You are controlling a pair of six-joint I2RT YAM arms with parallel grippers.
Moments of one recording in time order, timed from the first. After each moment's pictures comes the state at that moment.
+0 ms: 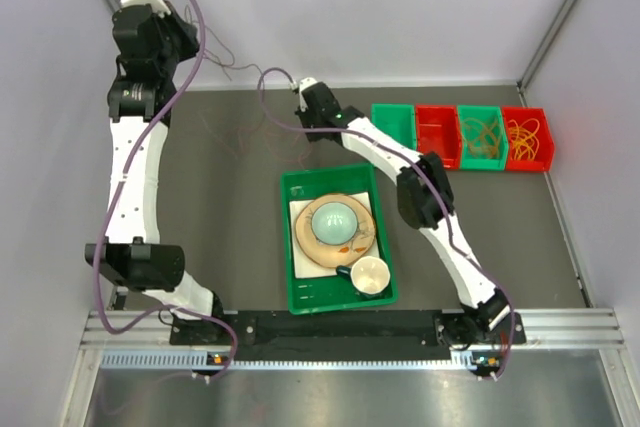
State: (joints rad) left arm -0.01 1.58 1.97 -0.44 -0.03 -0.34; right arm 0.68 2.53 2.33 -0.49 0.10 0.08
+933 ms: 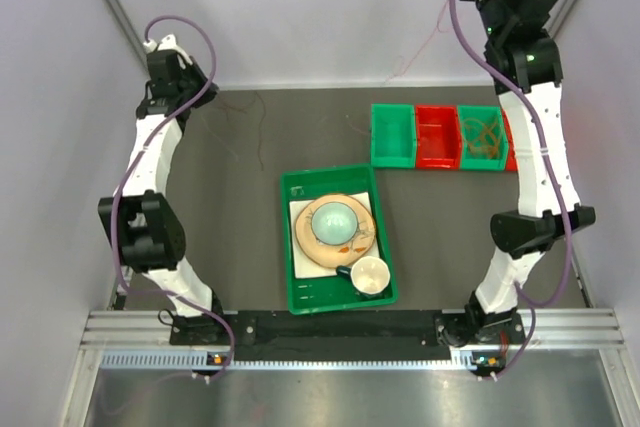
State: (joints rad) left arm 0.09 1.70 1.61 -0.32 0.15 -0.43; right arm 0.27 1.81 2.42 -0.39 0.12 0.13
